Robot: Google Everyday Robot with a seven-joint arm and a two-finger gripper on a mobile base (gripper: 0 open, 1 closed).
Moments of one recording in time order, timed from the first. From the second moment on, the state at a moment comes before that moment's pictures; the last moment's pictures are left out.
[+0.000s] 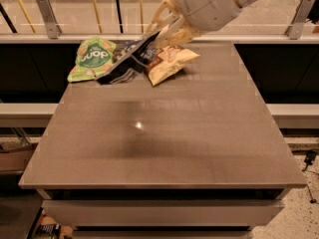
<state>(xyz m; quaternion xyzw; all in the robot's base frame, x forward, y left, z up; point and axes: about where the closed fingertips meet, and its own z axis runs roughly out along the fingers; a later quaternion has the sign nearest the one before) 0.507 0.011 1.051 -0.89 0.13 -0.10 0.42</state>
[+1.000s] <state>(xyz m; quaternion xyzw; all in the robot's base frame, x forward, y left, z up) 0.534 -0.087 1.084 -0.85 0.19 -0.23 0.42</state>
